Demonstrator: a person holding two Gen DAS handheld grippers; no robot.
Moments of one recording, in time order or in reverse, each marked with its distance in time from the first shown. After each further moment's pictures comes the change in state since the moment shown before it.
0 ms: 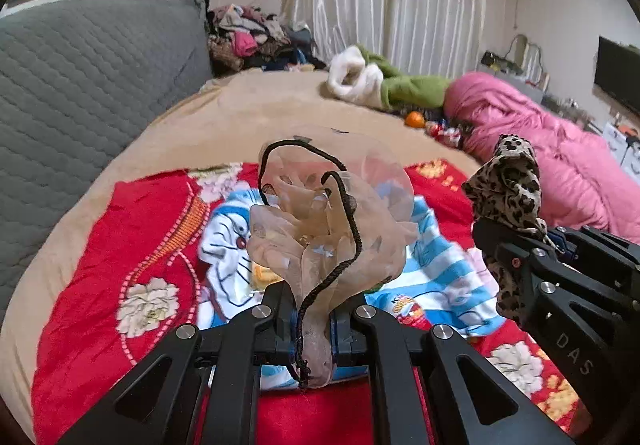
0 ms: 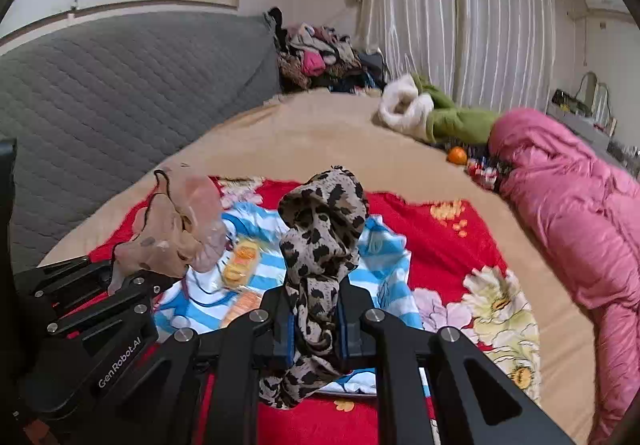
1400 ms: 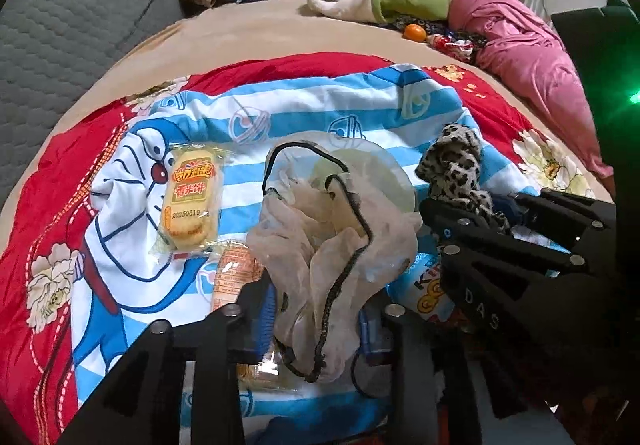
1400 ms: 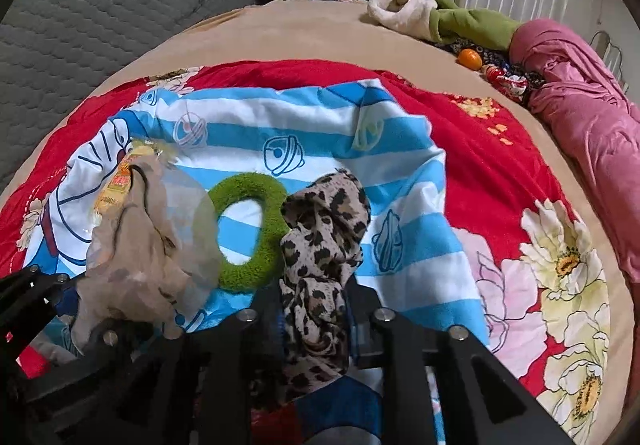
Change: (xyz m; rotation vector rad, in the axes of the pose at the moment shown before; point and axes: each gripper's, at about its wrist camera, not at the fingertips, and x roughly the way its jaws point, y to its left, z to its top) left arm 0.145 -0.024 -0.048 0.058 0.220 -0.012; right arm 0.172 -0.035 -0.056 0.007 0.279 -0.061
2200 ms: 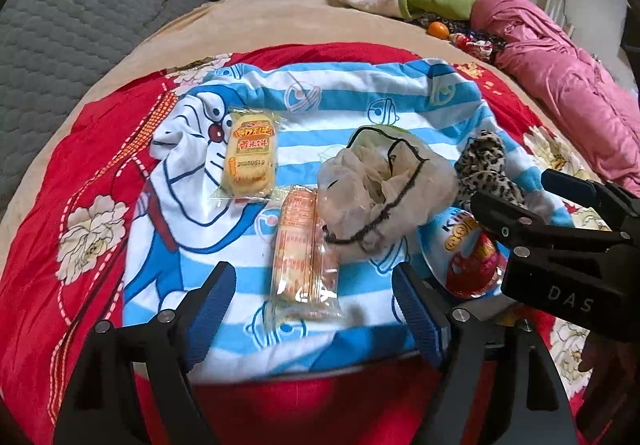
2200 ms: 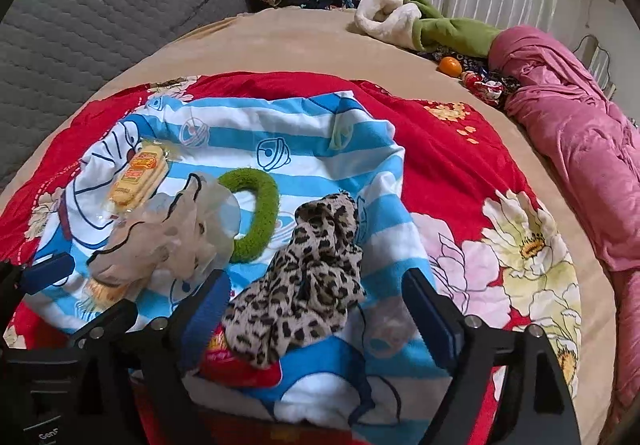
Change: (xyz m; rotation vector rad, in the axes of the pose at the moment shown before) left arm -0.033 0.028 -0.025 -0.065 0.040 0.039; right arm -0.040 -0.007 -0.016 0.012 -0.019 -0.029
